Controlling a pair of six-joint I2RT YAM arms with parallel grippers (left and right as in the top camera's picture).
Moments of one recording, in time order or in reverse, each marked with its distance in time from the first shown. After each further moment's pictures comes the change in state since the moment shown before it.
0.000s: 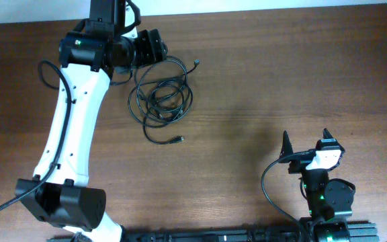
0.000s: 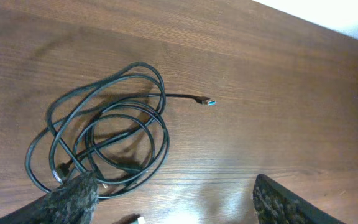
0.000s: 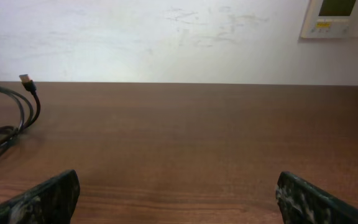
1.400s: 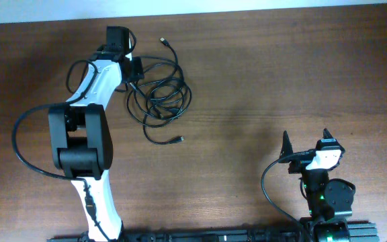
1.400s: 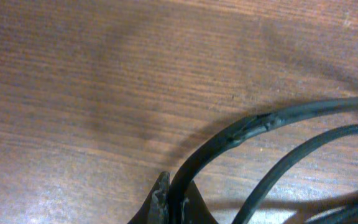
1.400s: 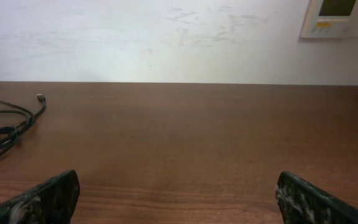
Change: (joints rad) left arm 0.121 0.410 -0.243 0.492 -0.314 0.212; right arm 0.000 0.000 0.000 0.000 0.000 0.000
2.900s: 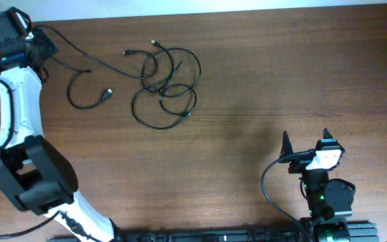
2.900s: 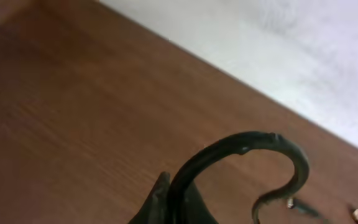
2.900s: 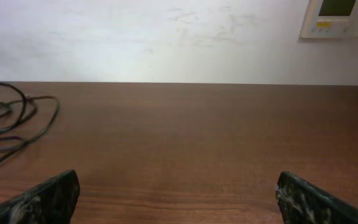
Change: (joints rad) left arm 0.401 -0.241 0.064 0.110 0.042 -0.038; right arm 0.000 0.000 0.000 0.000 0.000 0.000
